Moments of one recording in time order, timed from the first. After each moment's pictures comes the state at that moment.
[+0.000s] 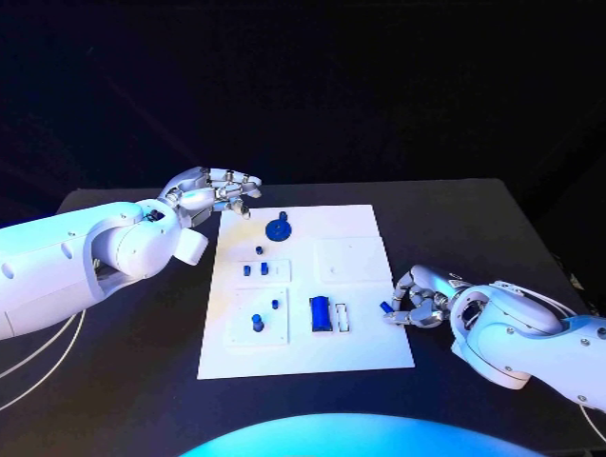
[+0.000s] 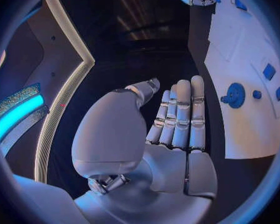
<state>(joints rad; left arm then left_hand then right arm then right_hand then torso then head) 1.18 -0.90 -0.03 1.45 -0.12 -0.12 0.24 1.37 -0.19 0.56 0.10 0.08 0.83 0.21 0.32 0.23 0.93 0.14 0.45 0.21 1.03 0.07 1.08 0.47 0.17 0.89 0.16 0.88 0.56 1.03 -1.01 -0.17 1.79 -1.36 -0.39 -0.52 1.35 -0.17 0.17 0.27 0.06 1.00 0.07 0.41 0.59 1.46 0.00 1.40 1.31 1.47 -0.06 1.53 1.31 0.01 1.47 0.05 1.50 1.31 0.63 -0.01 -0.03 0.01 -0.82</state>
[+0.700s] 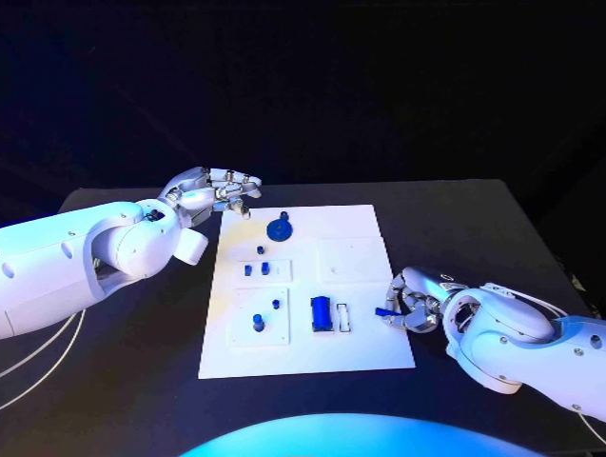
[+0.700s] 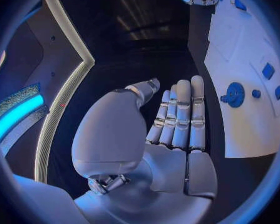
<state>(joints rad) 1.18 -0.91 -0.03 1.45 -0.12 -0.12 0.24 1.37 -0.19 0.56 0.10 0.08 0.82 0.21 0.32 0.23 0.93 0.14 0.46 0.21 1.03 0.07 1.08 0.47 0.17 0.89 0.16 0.88 0.56 1.02 -0.99 -0.17 1.81 -1.46 -0.37 -0.53 1.43 -0.20 0.37 0.26 0.30 1.02 0.07 0.39 0.58 1.47 -0.01 1.40 1.31 1.47 -0.07 1.53 1.31 0.01 1.46 0.04 1.52 1.31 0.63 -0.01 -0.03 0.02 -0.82</state>
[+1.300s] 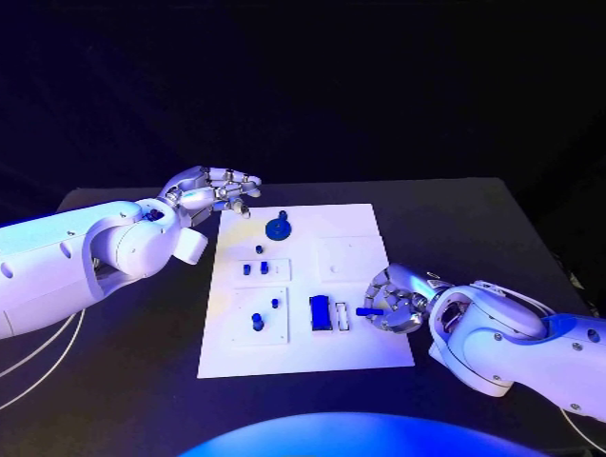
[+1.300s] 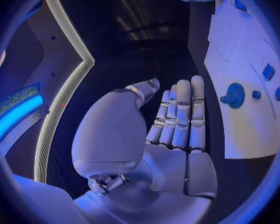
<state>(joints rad) 1.18 -0.90 -0.03 1.45 -0.12 -0.12 0.24 1.37 -0.19 0.56 0.10 0.08 0.82 0.21 0.32 0.23 0.93 0.14 0.46 0.21 1.03 0.07 1.08 0.47 0.17 0.90 0.16 0.88 0.56 1.05 -0.96 -0.17 1.88 -1.35 -0.42 -0.53 1.31 -0.22 0.56 0.12 0.35 1.01 0.06 0.41 0.58 1.47 -0.01 1.42 1.31 1.47 -0.07 1.53 1.31 0.01 1.46 0.04 1.54 1.31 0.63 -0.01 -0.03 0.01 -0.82</state>
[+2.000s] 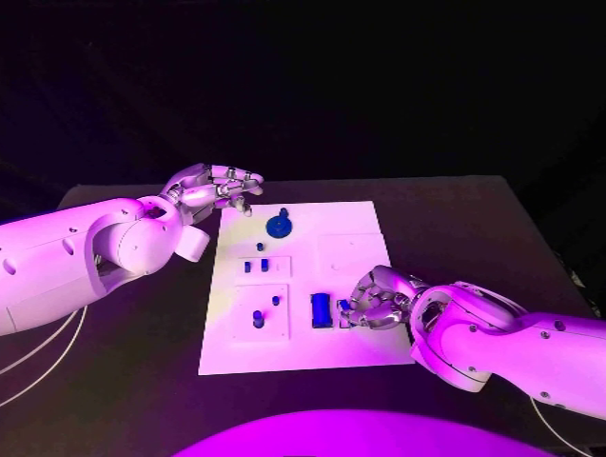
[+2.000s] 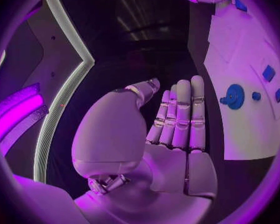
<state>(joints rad) 1.18 -0.90 -0.03 1.45 -0.12 -0.12 0.24 1.37 -0.19 0.56 0.10 0.08 0.82 0.21 0.32 0.23 0.93 0.14 0.46 0.21 1.03 0.07 1.08 0.47 0.17 0.90 0.16 0.88 0.56 1.04 -0.88 -0.17 1.83 -1.24 -0.44 -0.53 1.11 -0.20 0.54 0.20 0.32 1.01 0.06 0.44 0.63 1.47 -0.01 1.42 1.31 1.47 -0.07 1.53 1.31 0.01 1.46 0.04 1.54 1.31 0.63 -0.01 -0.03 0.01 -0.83</state>
